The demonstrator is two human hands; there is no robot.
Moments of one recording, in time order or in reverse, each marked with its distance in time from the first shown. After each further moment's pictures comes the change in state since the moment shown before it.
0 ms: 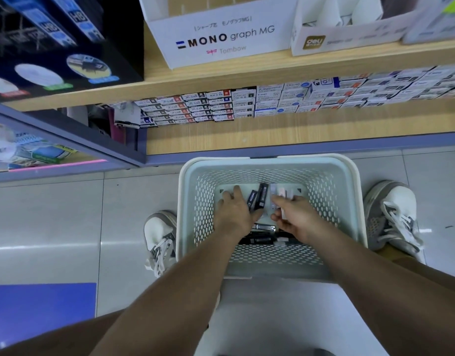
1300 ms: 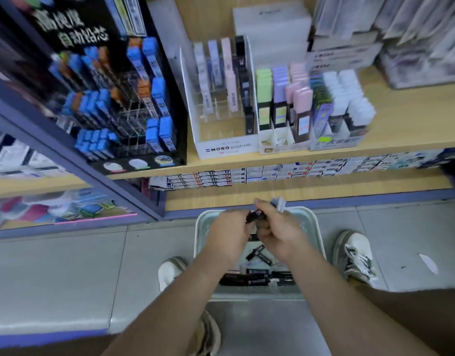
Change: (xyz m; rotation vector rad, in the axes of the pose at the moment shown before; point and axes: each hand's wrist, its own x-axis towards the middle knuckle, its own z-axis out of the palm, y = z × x) left_hand -0.120 0.047 -0.147 -0.006 0.403 0.451; right_hand -0.153 -0.076 0.015 0.524 -0.246 -0.262
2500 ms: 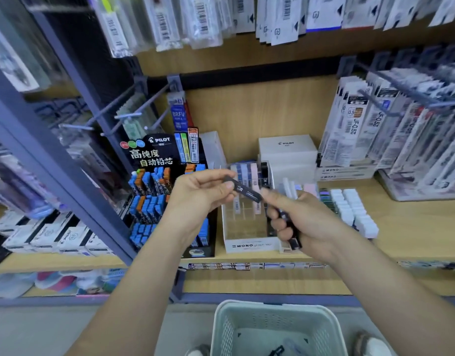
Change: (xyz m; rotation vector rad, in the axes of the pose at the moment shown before) left_hand 0.031 0.035 -0.262 -1.203 0.334 0.015; right_hand -0.114 -0.177 0.132 -0.483 -0.367 -0.312
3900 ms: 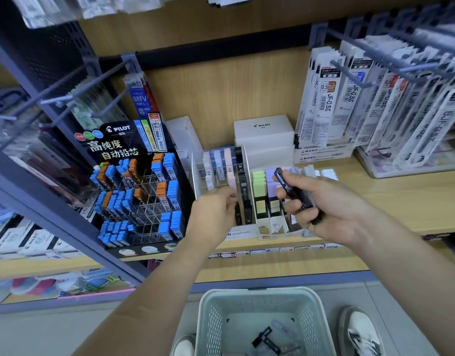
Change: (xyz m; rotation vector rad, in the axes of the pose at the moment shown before) left_hand 0.028 -0.100 0.046 1.102 0.010 0.318; right_hand -0.006 -0.007 -0.066 0.195 0.057 0.128
